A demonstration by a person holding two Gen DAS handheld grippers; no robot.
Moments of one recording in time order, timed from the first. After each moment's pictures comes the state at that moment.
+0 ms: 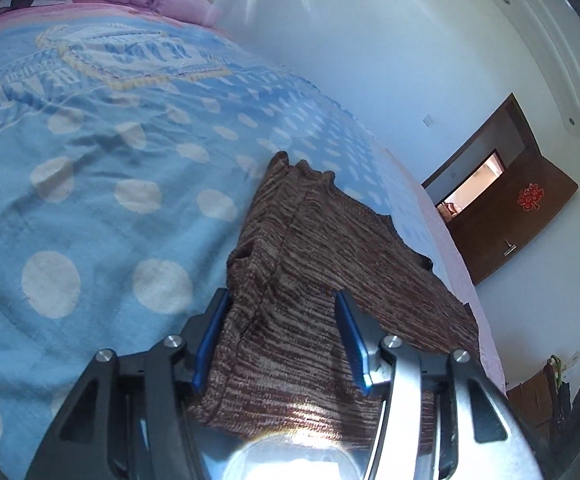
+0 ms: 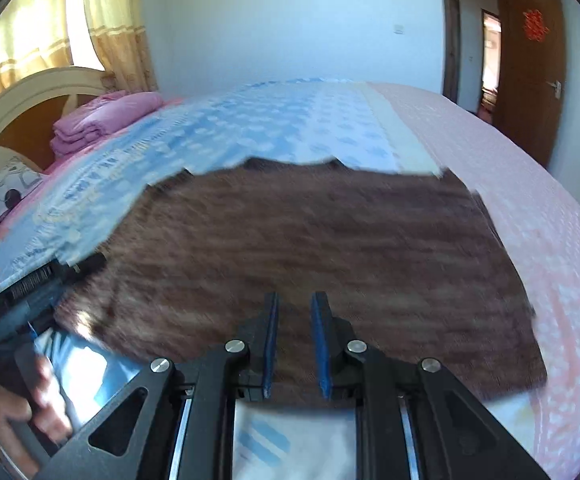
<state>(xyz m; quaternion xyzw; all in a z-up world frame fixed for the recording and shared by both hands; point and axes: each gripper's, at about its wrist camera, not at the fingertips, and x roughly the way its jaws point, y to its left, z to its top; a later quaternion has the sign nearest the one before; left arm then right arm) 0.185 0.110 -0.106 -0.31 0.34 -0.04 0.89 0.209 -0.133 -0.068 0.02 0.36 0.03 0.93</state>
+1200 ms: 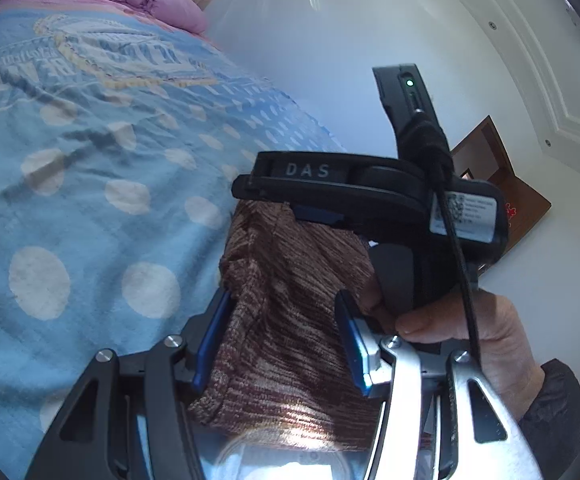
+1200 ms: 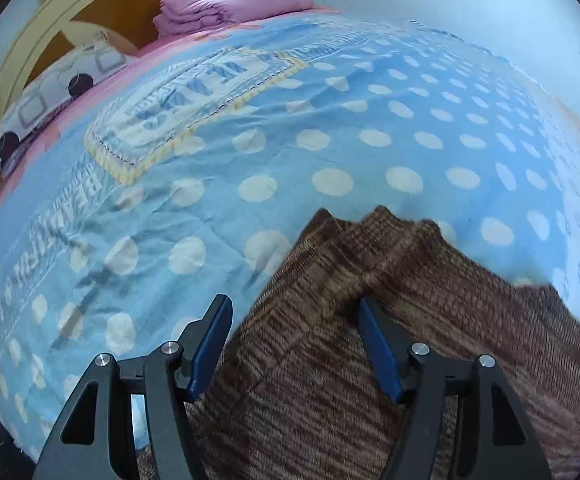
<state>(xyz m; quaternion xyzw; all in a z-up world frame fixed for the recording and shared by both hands) 0.176 0.119 -0.111 -0.35 0.29 -0.08 0.89 0.399 0.072 -0.102 -0.12 0.48 0.27 0.83</state>
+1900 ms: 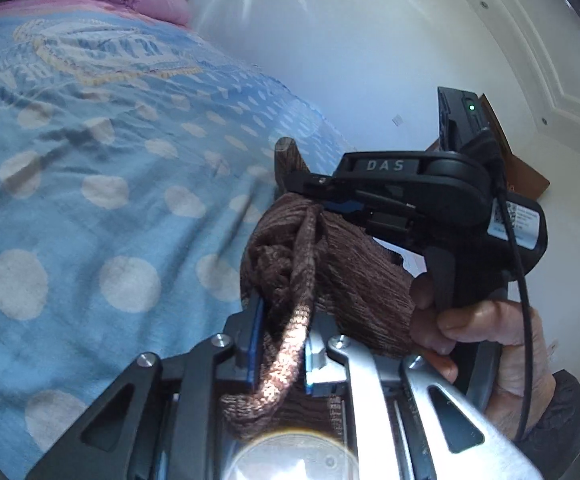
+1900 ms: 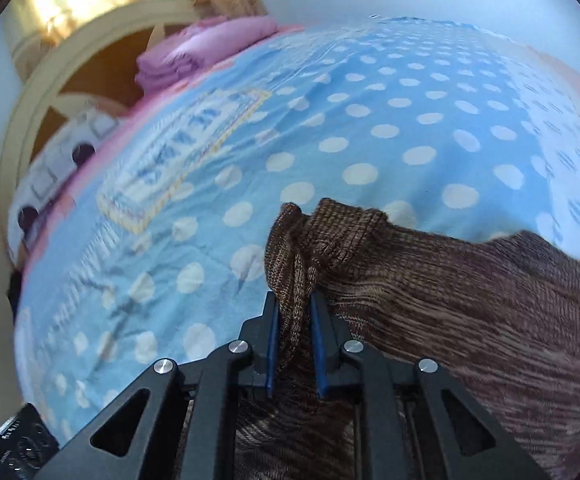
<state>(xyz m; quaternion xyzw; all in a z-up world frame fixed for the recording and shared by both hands) 0.184 0.103 -0.103 -0.31 0.32 -0.10 0.89 0.400 0.011 -0.084 0.03 0.47 0.27 0.84</state>
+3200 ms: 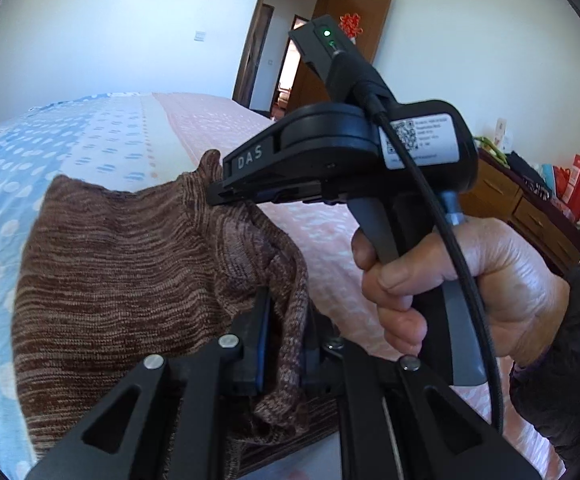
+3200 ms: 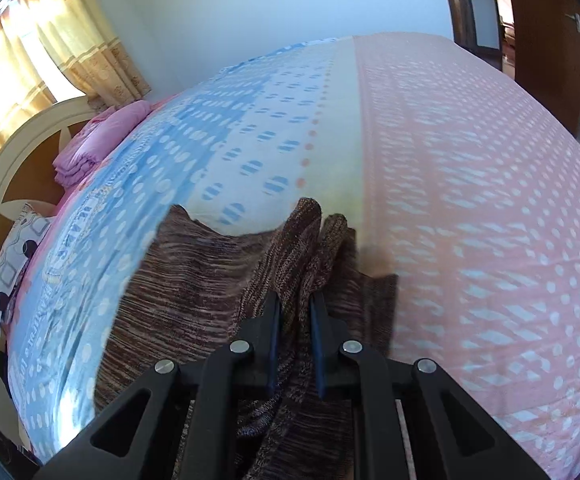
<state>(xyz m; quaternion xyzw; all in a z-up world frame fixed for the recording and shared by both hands) 0.214 -0.197 -0.060 -0.01 0.34 -0.34 0.88 0.354 -0.343 -0.075 0.13 0.44 0.12 0.88</state>
